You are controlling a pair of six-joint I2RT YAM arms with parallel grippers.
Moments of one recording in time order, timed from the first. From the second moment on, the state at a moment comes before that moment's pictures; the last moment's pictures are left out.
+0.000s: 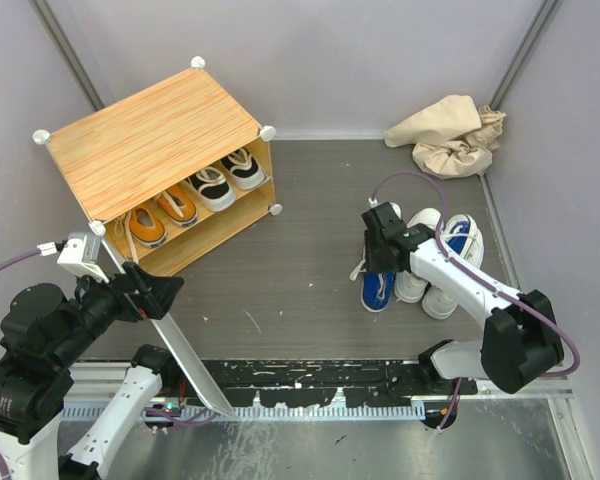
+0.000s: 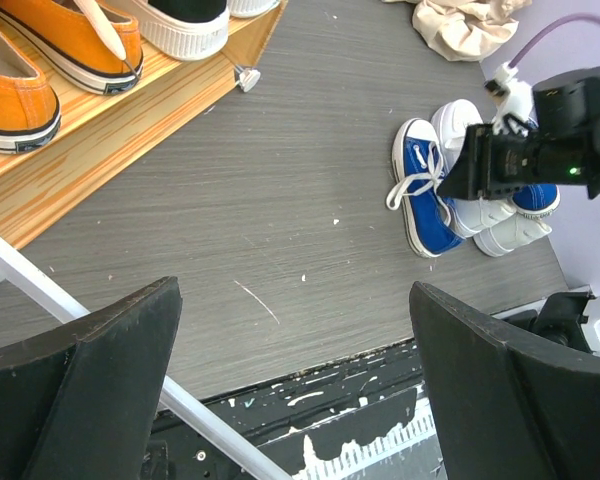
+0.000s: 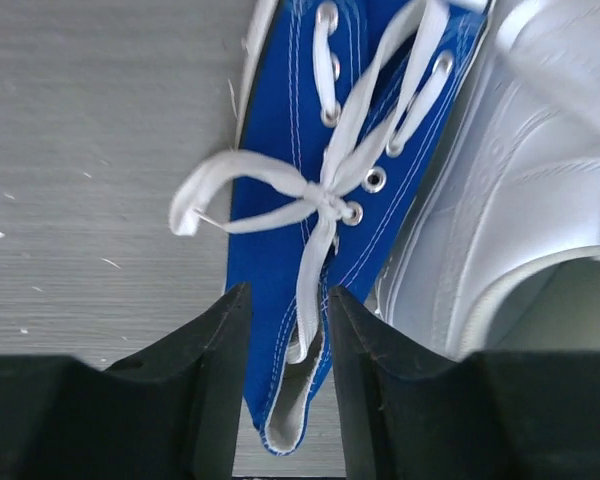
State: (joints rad) left arm -0.28 0.46 1.31 -1.15 0.14 -0.43; right arm 0.48 1.30 0.93 -0.71 0.24 0.40
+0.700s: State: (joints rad) left arm -0.28 0.52 1.32 -1.13 0.13 -0.43; right arm 0.45 1.35 0.75 -0.60 0.23 0.43
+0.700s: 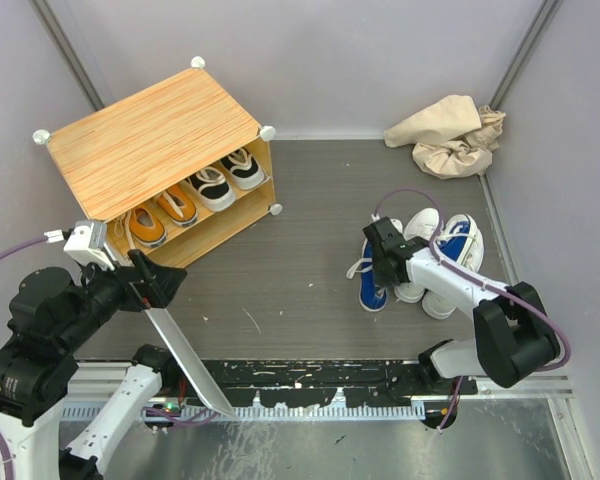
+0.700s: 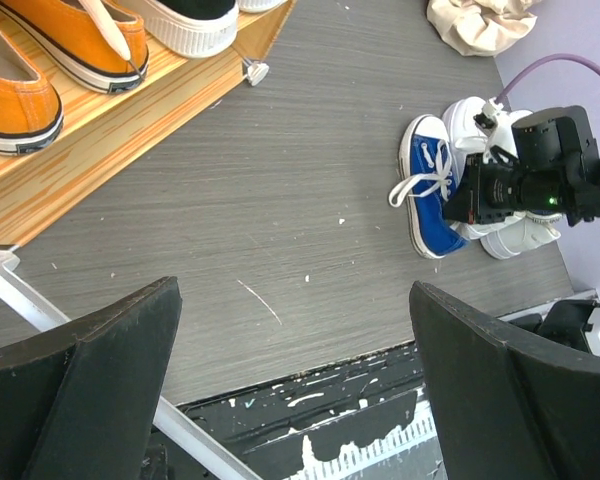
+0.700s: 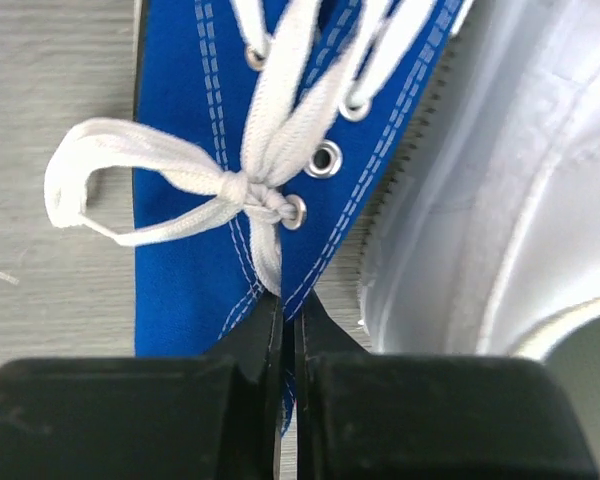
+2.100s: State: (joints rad) left arm -0.28 0.53 1.26 -1.06 0.20 -0.40; right arm 0.41 1.38 1.21 -0.92 0.60 0.28
